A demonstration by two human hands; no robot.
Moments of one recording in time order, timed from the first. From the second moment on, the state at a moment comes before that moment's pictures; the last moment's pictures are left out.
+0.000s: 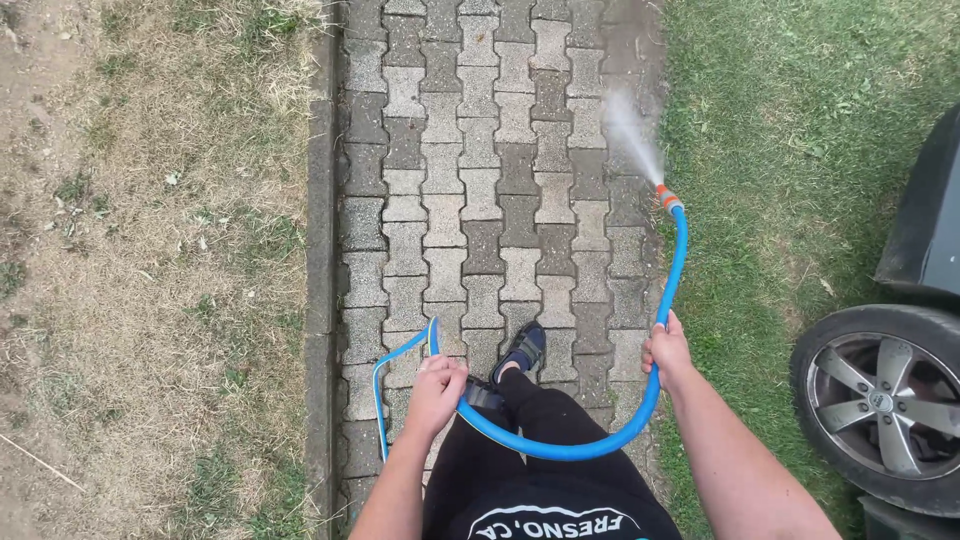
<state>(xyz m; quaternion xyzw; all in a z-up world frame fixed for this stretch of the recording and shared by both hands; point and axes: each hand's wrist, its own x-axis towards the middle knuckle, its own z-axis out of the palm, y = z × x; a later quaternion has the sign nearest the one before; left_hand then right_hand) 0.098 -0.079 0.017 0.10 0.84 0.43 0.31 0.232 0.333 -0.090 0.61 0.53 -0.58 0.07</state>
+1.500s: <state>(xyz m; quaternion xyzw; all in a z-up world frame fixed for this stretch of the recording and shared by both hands) 0.226 -0.262 0.058 0.14 0.87 0.45 0.16 0.228 0.129 -0.092 0.61 0.54 -0.54 0.20</state>
